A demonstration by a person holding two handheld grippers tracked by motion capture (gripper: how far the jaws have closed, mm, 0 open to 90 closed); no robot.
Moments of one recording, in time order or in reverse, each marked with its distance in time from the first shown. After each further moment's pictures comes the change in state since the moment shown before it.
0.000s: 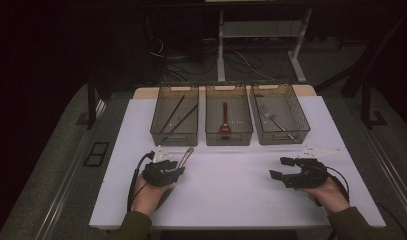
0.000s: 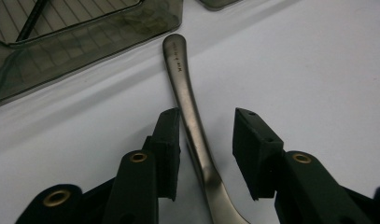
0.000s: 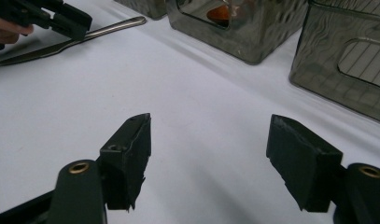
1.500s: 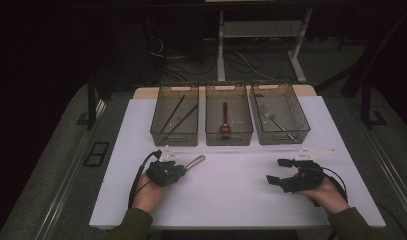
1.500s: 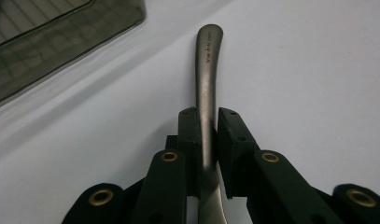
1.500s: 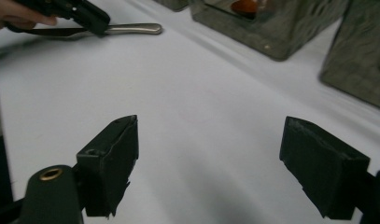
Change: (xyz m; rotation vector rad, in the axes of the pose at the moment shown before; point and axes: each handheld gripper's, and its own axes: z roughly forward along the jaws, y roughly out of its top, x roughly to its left) left arm -0.009 0.010 -0.001 0.072 -0.089 0.127; right arm 0.002 0.001 0.009 0.033 0.092 -0.020
